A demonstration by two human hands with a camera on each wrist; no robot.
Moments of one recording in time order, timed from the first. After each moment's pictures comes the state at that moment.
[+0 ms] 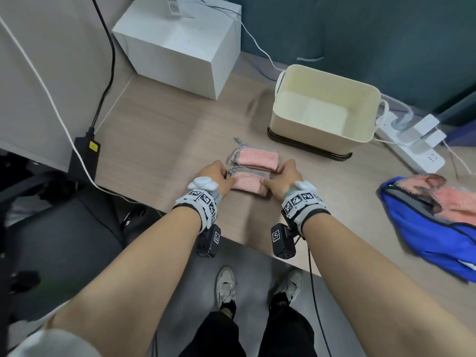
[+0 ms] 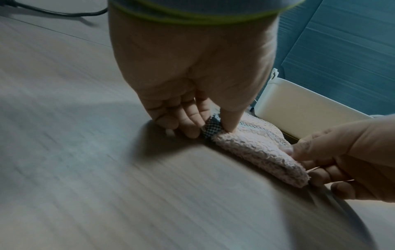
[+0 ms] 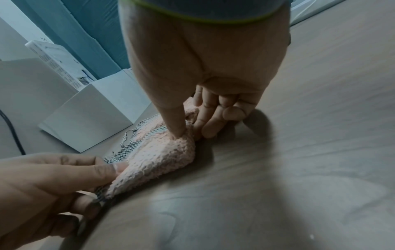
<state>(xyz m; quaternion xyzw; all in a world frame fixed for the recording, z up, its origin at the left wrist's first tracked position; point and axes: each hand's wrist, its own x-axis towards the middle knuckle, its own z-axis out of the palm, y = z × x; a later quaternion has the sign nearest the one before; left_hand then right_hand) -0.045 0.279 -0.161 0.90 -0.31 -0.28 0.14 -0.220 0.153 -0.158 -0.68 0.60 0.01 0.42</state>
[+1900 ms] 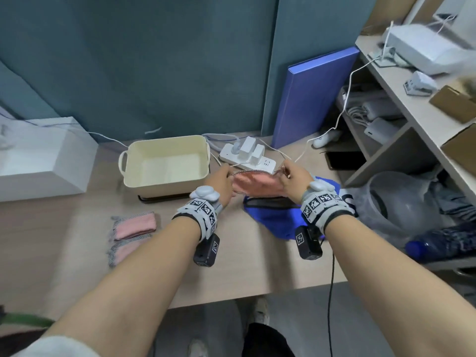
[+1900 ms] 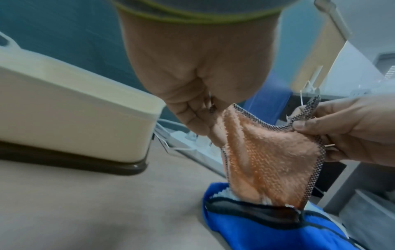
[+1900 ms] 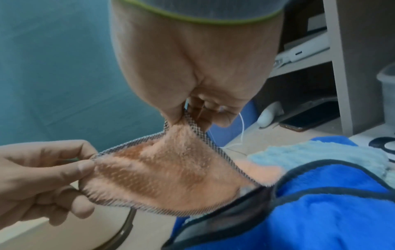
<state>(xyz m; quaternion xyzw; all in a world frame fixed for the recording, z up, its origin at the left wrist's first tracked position) -0.315 0.066 -0.035 0.73 -0.59 -0.26 0.22 -0.547 0.028 -0.008 -0.71 0.63 -0.14 0.29</state>
